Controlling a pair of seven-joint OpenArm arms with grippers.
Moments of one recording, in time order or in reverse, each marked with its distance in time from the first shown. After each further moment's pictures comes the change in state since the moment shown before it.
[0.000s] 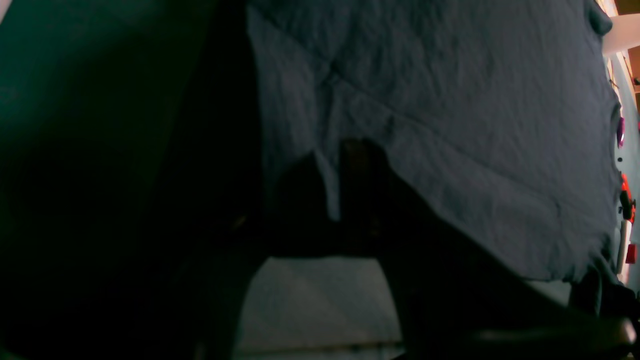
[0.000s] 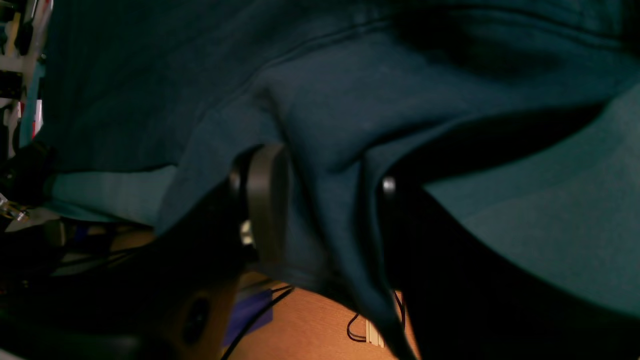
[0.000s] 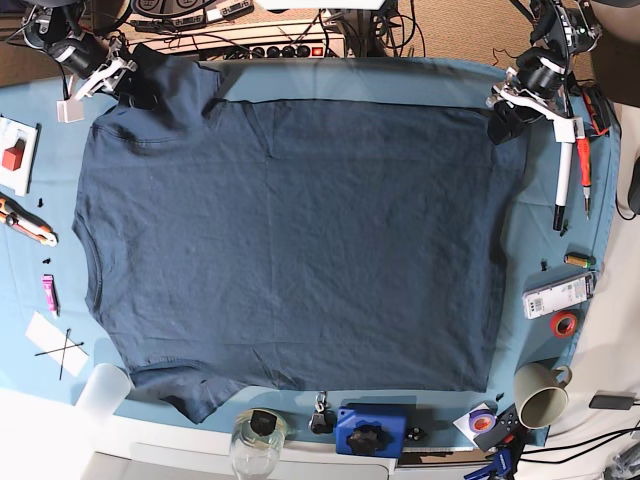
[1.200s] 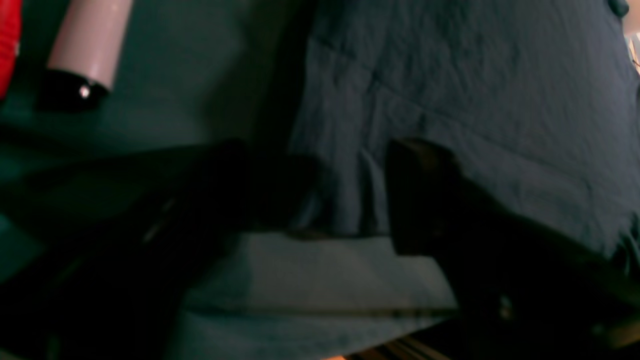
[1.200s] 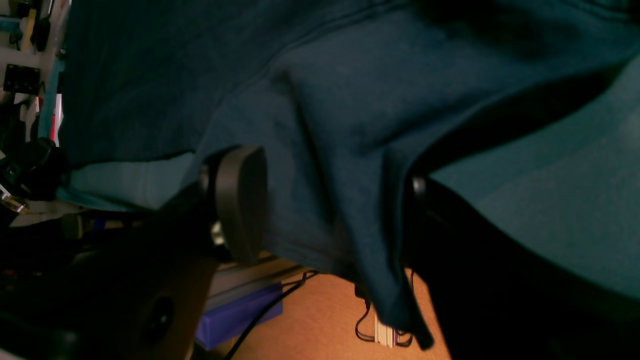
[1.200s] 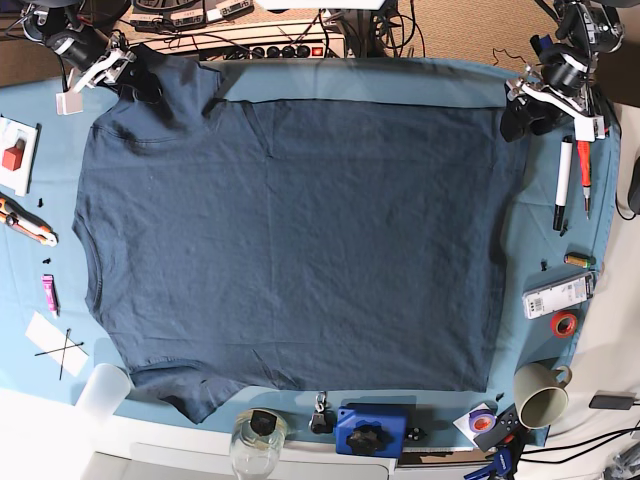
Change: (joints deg) left arm 0.7 -3.7 -3.9 0.4 -1.6 -2.8 5.3; right arm -2.3 0.0 0.1 0.3 4.4 0.5 -0.9
